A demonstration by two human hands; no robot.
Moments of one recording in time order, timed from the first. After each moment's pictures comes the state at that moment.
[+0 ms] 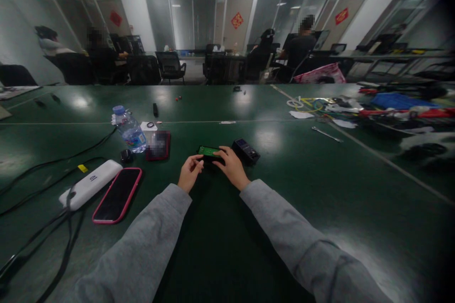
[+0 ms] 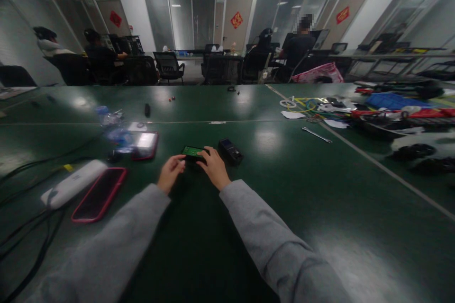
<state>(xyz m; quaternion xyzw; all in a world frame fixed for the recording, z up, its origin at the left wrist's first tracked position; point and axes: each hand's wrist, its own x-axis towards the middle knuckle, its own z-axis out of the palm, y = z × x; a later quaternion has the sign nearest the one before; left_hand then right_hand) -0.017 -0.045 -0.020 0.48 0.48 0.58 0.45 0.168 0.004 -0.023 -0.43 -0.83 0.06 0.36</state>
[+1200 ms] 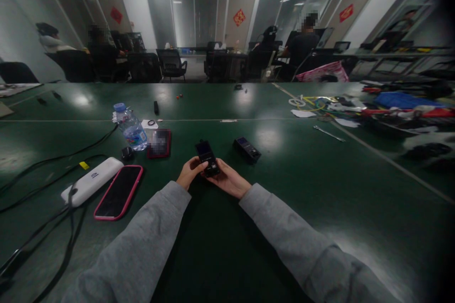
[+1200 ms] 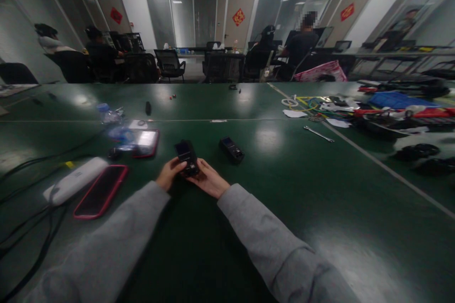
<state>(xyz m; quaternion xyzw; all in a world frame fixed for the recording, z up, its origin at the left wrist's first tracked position) -0.023 -0.050 -0.014 0.45 0.43 0.55 0.55 0.152 -0.045 -0.007 -0.19 -0.32 0.85 0.38</state>
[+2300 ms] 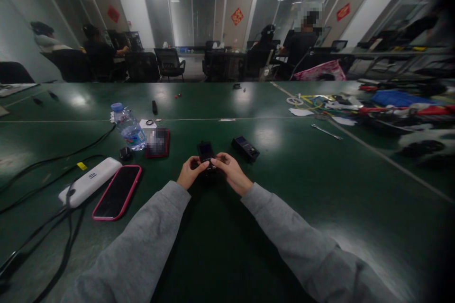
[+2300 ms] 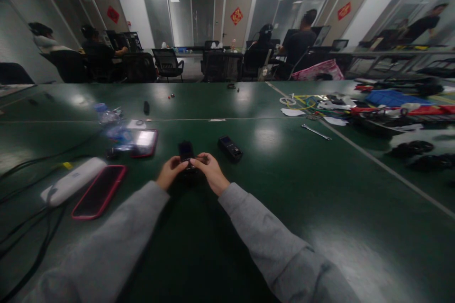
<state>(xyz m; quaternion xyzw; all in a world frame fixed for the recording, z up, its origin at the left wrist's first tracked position) -0.022 -0.050 -0.014 0.51 0.50 0.52 0.46 0.149 -0.039 0.002 -0.36 -0.43 0.67 0.49</state>
